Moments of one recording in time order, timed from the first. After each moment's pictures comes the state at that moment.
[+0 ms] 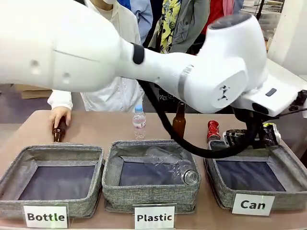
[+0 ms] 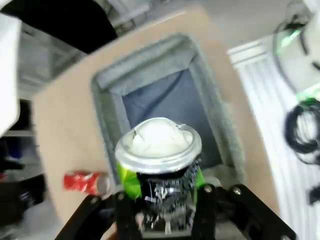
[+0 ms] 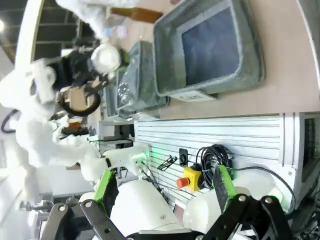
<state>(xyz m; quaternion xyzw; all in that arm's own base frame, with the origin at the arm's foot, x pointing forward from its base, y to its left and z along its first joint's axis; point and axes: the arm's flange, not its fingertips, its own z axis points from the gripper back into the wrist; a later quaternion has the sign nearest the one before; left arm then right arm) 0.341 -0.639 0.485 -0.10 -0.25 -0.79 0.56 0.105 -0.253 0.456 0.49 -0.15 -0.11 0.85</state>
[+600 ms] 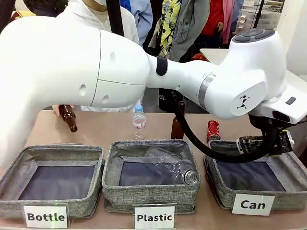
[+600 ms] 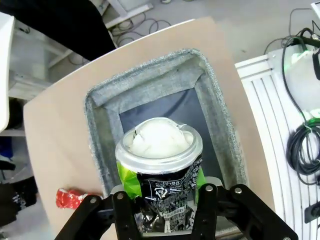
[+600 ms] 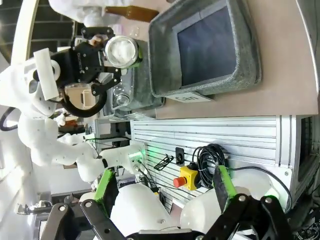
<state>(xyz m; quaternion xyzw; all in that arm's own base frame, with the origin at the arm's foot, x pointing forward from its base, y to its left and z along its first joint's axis) 0.344 -0.684 0.466 -0.12 -0.24 -0.78 0.57 0.121 -0.252 0.455 0.48 -0.14 -0.12 0.86</state>
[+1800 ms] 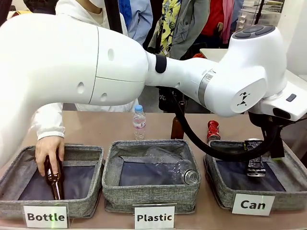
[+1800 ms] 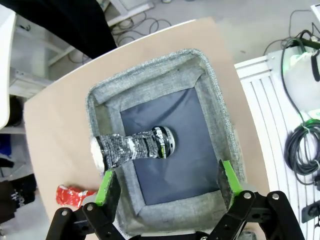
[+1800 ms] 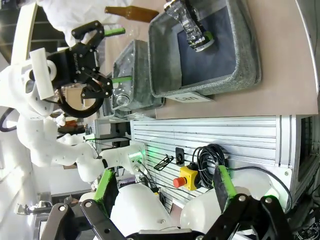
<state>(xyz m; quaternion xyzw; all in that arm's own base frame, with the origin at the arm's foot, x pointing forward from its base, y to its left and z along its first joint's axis) 0.343 -0.680 0.474 -0.12 -0.24 -0.77 0.58 0.121 -0.252 0.455 0.48 -0.14 -0.12 0.86</state>
